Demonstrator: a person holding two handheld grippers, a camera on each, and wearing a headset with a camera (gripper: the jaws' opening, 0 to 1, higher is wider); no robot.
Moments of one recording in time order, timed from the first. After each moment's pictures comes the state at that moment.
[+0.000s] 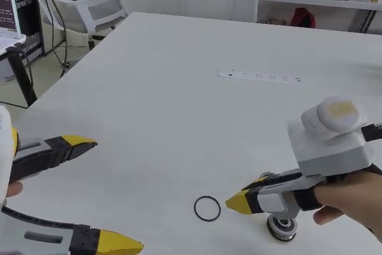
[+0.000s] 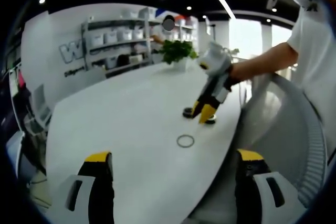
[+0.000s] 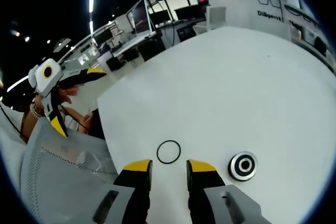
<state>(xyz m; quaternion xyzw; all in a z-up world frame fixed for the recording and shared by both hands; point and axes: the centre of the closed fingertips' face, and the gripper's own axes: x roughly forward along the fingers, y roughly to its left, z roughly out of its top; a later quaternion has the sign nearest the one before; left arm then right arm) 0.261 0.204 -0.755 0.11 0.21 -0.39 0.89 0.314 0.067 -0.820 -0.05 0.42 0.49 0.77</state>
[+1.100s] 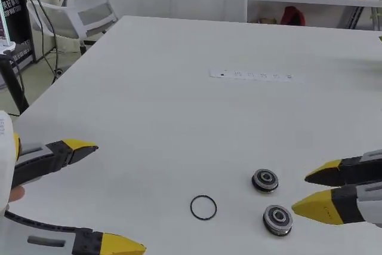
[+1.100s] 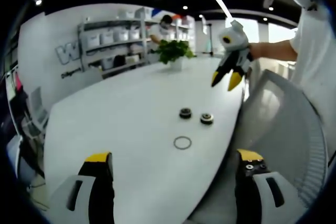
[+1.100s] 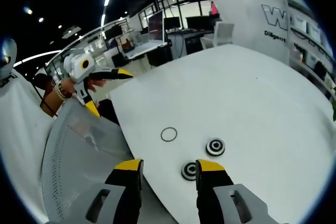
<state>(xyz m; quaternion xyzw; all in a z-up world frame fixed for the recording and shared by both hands) 0.262 0.195 -0.756 0.12 0.21 -0.40 0.88 0.277 -0.010 -0.755 -0.11 0.37 0.50 0.78</state>
